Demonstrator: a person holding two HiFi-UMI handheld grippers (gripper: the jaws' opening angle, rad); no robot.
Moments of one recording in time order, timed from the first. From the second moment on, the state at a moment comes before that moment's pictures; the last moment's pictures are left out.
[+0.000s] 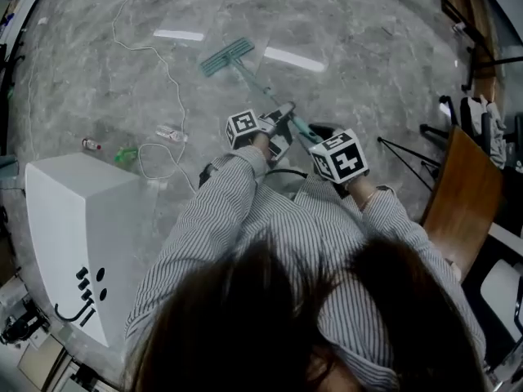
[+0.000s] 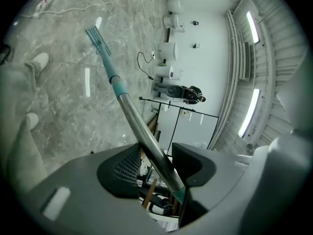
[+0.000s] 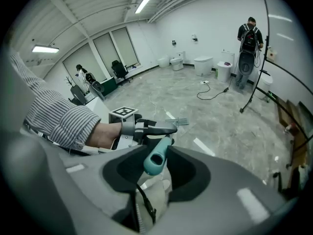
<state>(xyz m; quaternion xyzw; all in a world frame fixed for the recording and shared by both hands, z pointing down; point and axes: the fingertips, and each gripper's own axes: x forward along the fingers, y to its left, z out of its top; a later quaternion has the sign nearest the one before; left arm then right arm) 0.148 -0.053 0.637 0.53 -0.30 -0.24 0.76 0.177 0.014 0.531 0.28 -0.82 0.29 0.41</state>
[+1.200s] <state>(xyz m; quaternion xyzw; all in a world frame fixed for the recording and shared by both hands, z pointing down) 0.283 0.059 0.558 0.50 -0.10 -0.20 0.84 0.296 0.105 0.459 0.28 -0.80 0.32 0.42</state>
